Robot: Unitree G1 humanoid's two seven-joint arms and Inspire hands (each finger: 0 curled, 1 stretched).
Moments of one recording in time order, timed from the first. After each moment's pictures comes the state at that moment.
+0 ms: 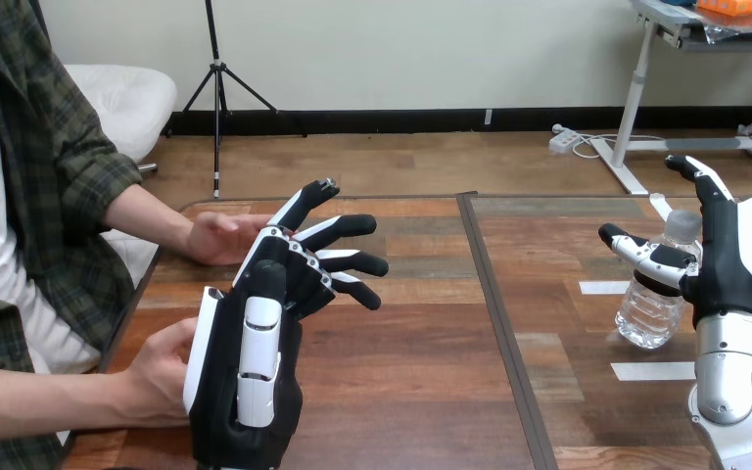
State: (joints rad) left arm 0.20 -0.05 -0.18 0.17 -0.25 -0.85 -0.28; right arm -0.44 -0.35 -0.11 0.88 -0.33 -0.39 -0.38
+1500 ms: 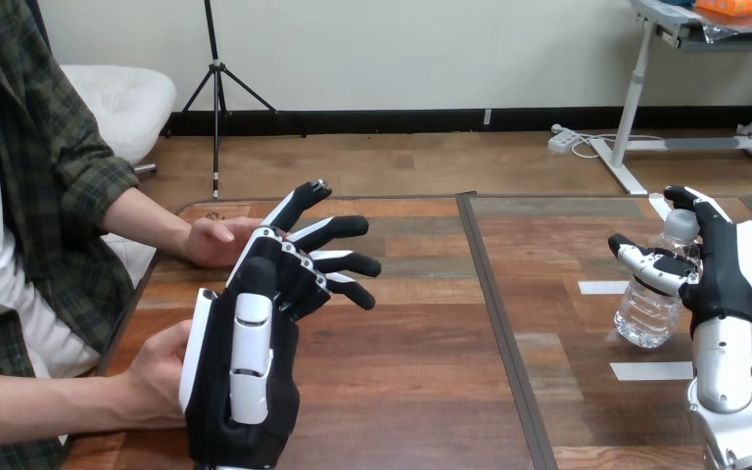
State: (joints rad) left arm 0.20 -0.05 -0.18 0.17 -0.31 -0.81 -0.30; right arm -0.50 -0.35 -0.11 0.99 -0.20 -0.29 -0.31
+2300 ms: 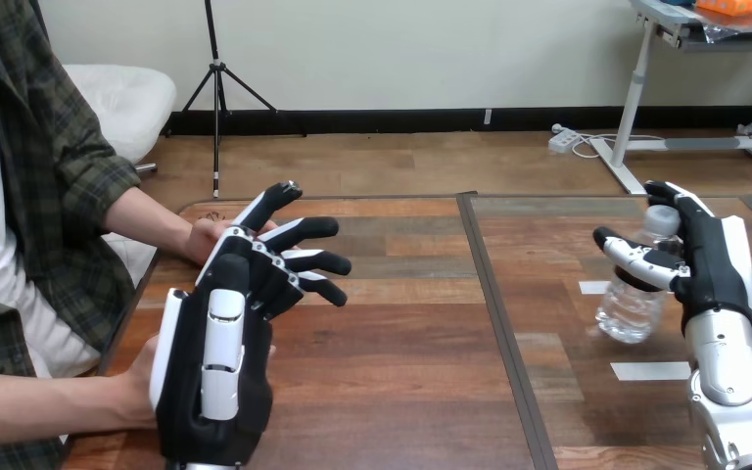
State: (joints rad) left arm 0.20 -0.02 -0.11 0.15 -0.36 -0.77 -0.35; right arm -0.48 -0.34 -0.11 0.89 -0.12 -0.25 -0.18
